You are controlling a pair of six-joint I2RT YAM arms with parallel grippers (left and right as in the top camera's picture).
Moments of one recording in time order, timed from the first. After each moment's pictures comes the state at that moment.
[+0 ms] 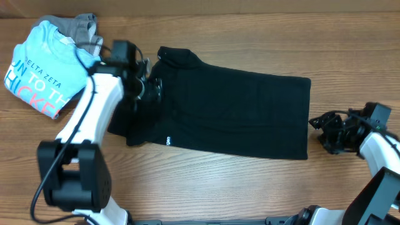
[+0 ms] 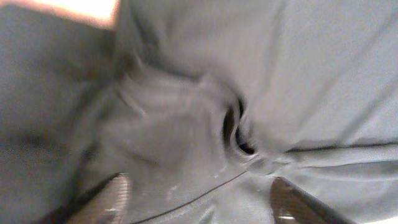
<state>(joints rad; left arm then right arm) -0.08 1.80 1.43 -0.93 0.26 -0.15 -0.51 1.52 0.79 -0.55 -0.50 0.46</state>
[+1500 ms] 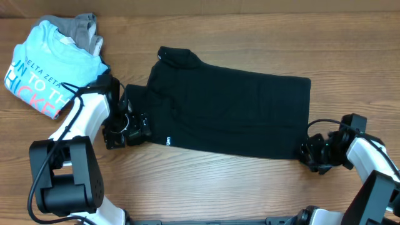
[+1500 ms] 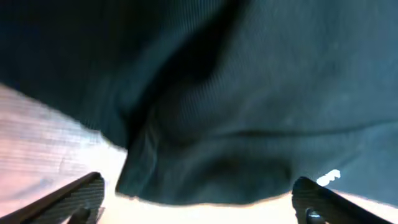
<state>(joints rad) 0.07 1.79 1.10 -1.00 0.22 -0.26 -0.42 1.49 0.66 -0.73 -0.40 0.60</state>
